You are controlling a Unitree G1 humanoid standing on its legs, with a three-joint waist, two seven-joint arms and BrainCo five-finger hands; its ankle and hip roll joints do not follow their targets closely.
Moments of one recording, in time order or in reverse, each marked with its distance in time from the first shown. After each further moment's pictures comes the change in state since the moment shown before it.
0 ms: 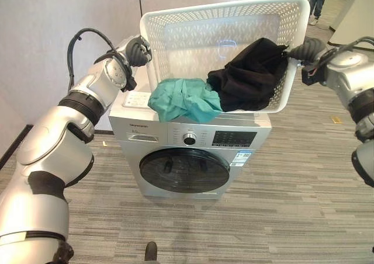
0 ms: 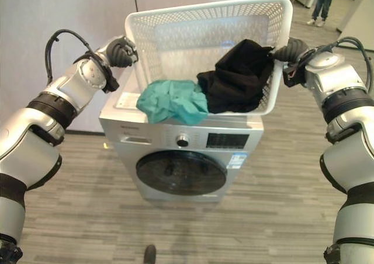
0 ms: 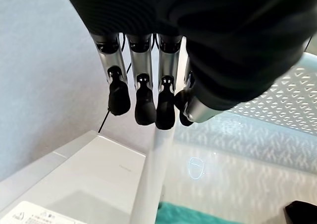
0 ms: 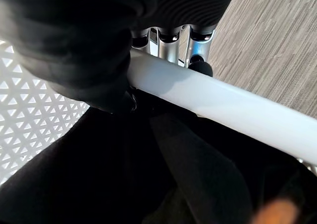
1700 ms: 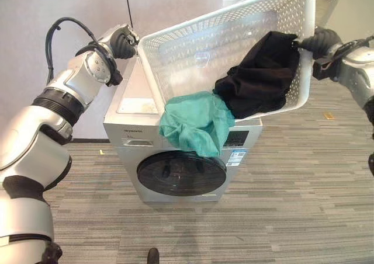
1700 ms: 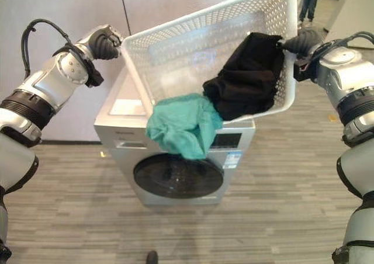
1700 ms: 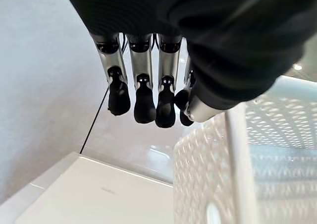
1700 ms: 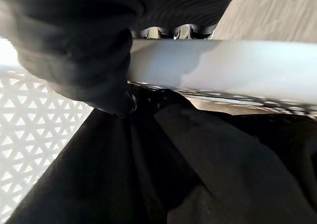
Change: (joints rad) left arm 0.010 0.106 -0.015 -0.114 -0.013 -0.005 0.000; right arm 0.011 -0.036 0.008 0.011 0.131 -0.013 -0.040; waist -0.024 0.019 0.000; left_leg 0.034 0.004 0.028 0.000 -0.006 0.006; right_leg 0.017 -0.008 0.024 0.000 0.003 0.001
